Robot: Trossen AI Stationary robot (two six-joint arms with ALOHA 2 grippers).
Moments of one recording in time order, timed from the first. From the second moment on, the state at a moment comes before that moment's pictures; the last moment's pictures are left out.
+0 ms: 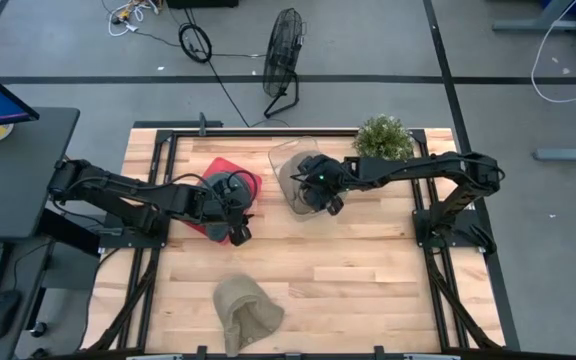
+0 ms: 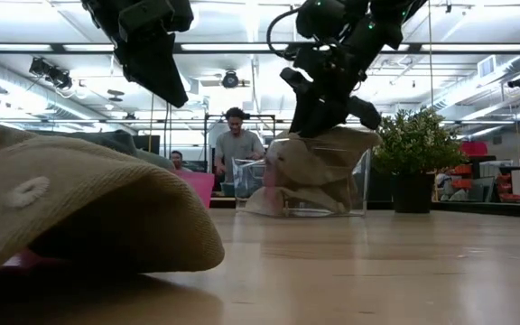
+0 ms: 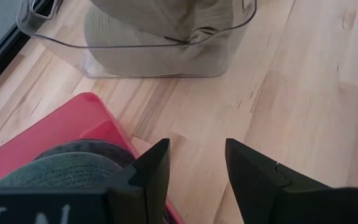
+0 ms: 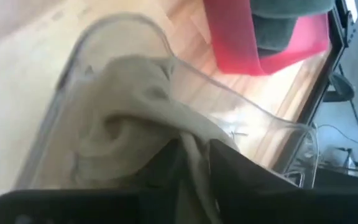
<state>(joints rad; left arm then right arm) -0.16 1.30 0.96 -0.59 -0.43 -0.44 -0.16 1.63 1.13 -0.40 0.07 -1.04</state>
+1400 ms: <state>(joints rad) -0.16 1.30 0.96 -0.58 -0.43 -0.43 -0.11 1.52 1.03 -0.36 0.26 -0.47</state>
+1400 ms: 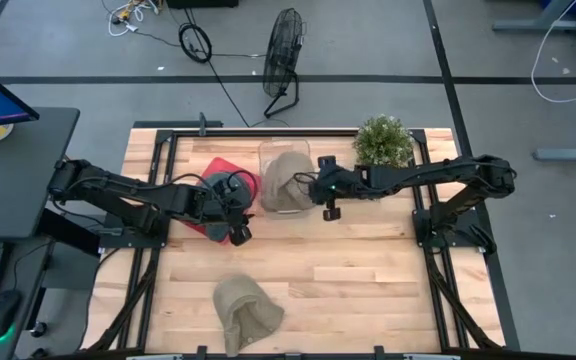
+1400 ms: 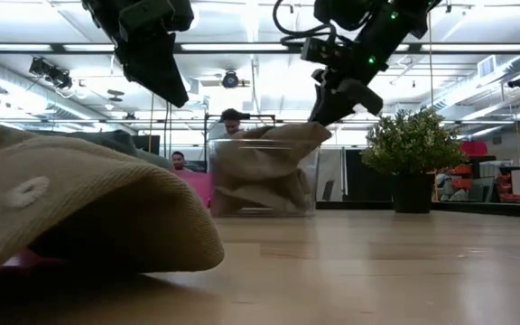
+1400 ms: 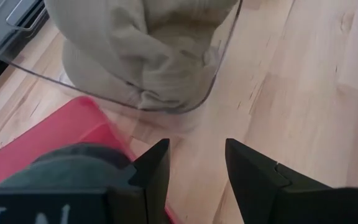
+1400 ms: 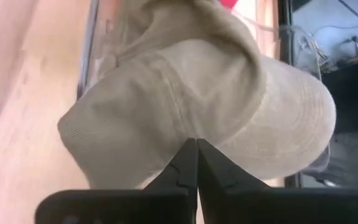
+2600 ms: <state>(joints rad) -0.05 1.39 0.96 -0.10 -0.43 -0.36 -0.18 1.65 1.07 -0.12 0.16 -0.63</state>
